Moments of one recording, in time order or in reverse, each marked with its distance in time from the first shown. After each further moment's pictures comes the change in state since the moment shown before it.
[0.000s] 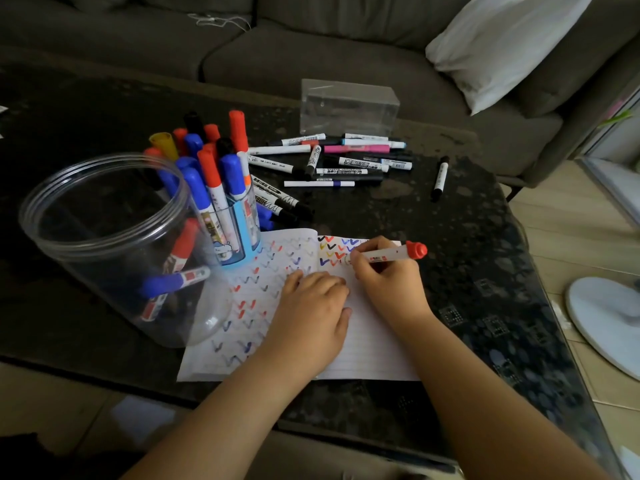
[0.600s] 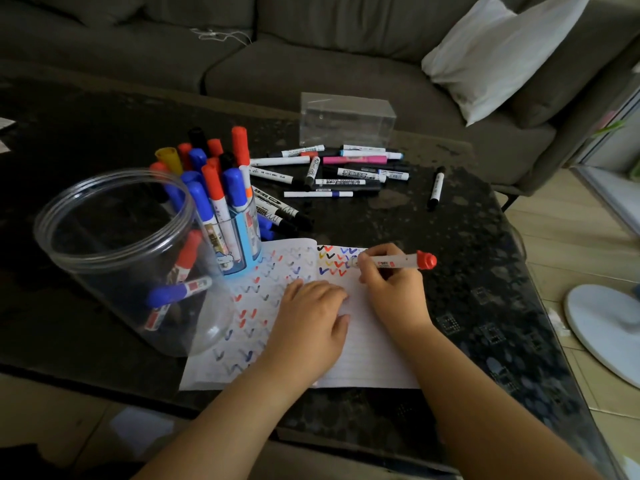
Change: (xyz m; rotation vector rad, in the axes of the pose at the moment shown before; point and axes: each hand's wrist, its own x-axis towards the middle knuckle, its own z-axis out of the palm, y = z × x) left_hand -0.001 -0.001 0.000 -0.130 0.106 -0.020; right_hand -0.001 0.002 -0.002 0.042 0.091 0.033
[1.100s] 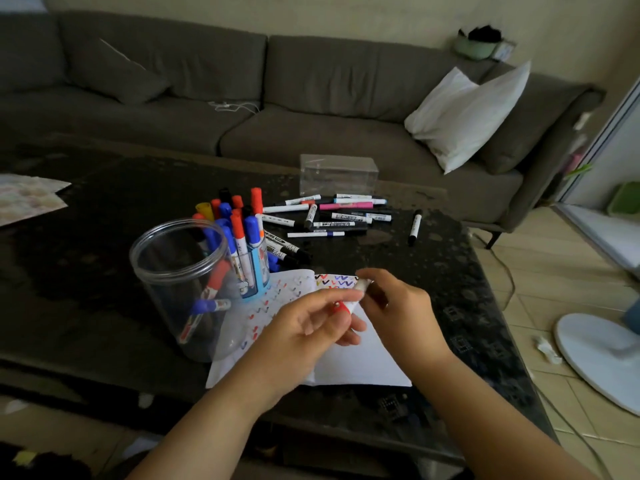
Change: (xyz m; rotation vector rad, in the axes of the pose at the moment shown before) left_hand -0.053 0.046 -0.092 -1.069 -0.105 -0.052; right_hand -0.051 -0.072 -0.054 -0.353 -0.037 -0.417
